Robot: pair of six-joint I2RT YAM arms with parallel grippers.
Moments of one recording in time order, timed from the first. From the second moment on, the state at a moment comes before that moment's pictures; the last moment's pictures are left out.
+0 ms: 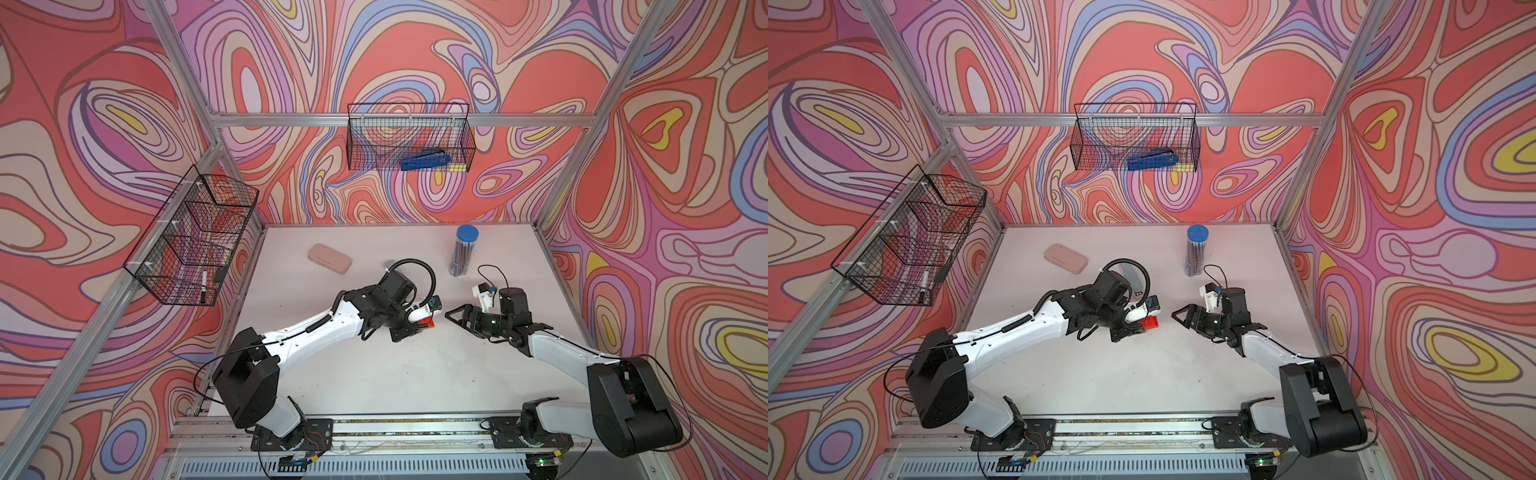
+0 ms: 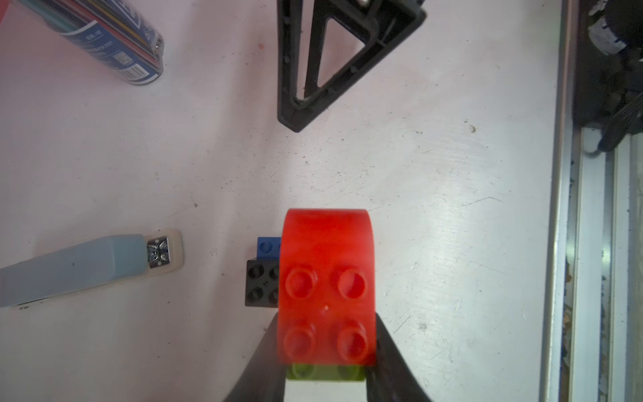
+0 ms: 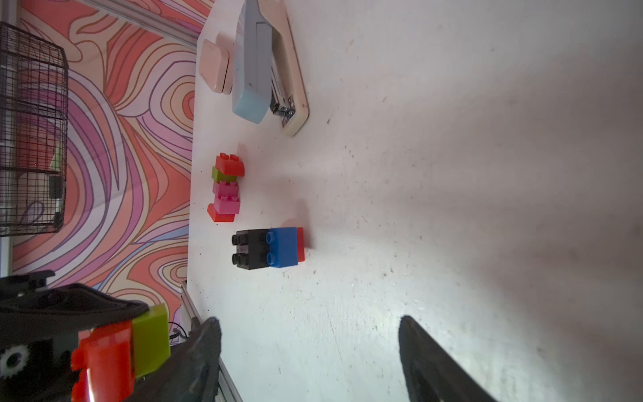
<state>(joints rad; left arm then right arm) -0.82 1.54 1.16 -0.57 0.24 0.47 0.18 1.32 0.48 0.11 -0.72 0.62</state>
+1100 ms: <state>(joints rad) -0.70 1.63 1.10 -0.47 0.31 0.55 0.36 1.82 0.58 0.58 -0.92 0.87</state>
